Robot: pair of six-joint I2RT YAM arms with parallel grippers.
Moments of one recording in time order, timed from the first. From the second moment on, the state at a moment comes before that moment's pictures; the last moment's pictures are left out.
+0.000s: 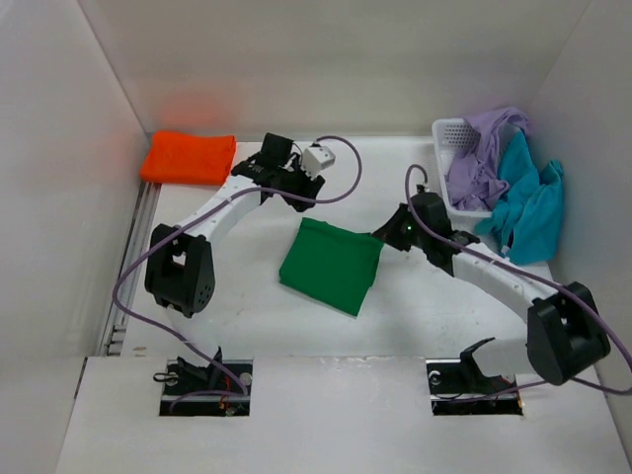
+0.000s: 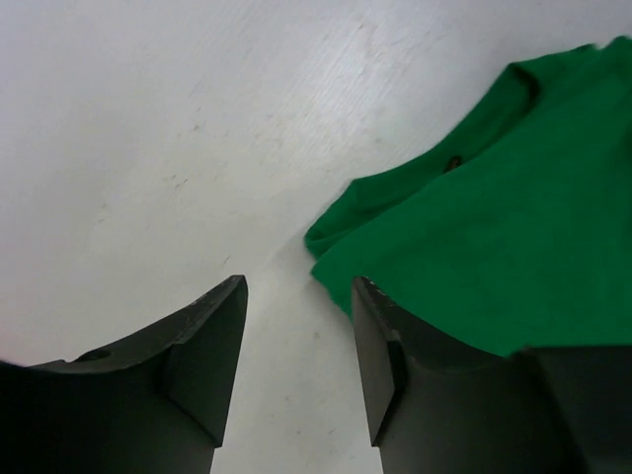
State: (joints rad) left arm -0.41 1.81 1.51 -0.51 0.34 0.41; right arm 0.43 1.30 0.80 -0.07 -0.06 0.89
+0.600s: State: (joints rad) left arm -0.40 2.15 1.65 -0.52 0.36 0.27; right arm 0.39 1.76 1.00 -0.08 -0.02 0.92
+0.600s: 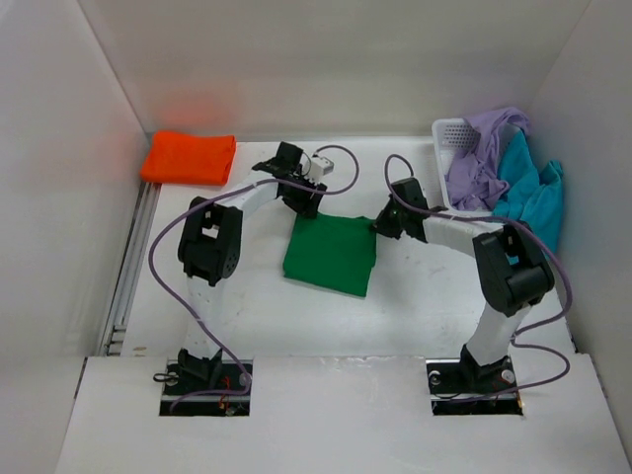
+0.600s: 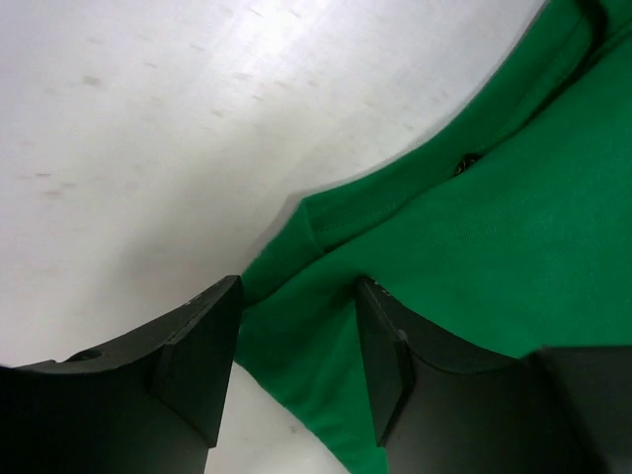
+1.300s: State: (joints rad) left arm -0.33 1.83 1.44 -0.48 0.37 0.12; right arm 0.43 1.58 0.96 -0.19 -0.03 0.80
